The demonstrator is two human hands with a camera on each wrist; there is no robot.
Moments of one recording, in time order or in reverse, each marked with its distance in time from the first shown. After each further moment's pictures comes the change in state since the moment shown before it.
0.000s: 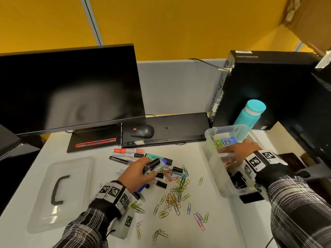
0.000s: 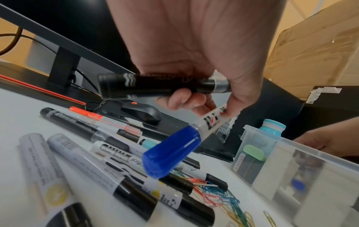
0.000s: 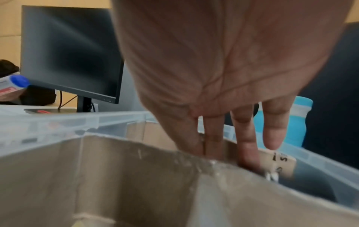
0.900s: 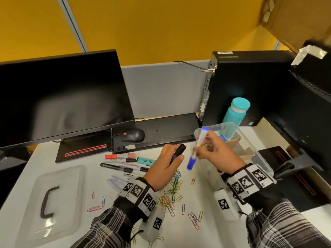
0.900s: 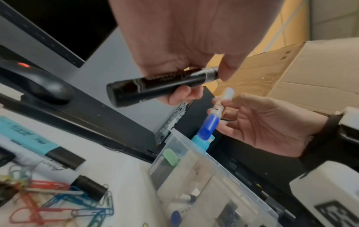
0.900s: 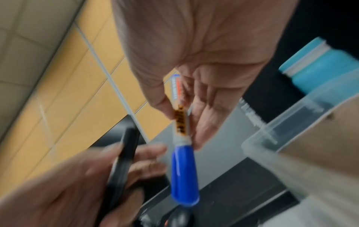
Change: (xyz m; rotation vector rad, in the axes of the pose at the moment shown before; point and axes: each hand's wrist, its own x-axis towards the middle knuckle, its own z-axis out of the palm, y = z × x) left_hand 0.023 0.102 0.029 -0.309 0.018 0.251; right_hand -0.057 -0.052 -0.005 1.288 0.270 -0.393
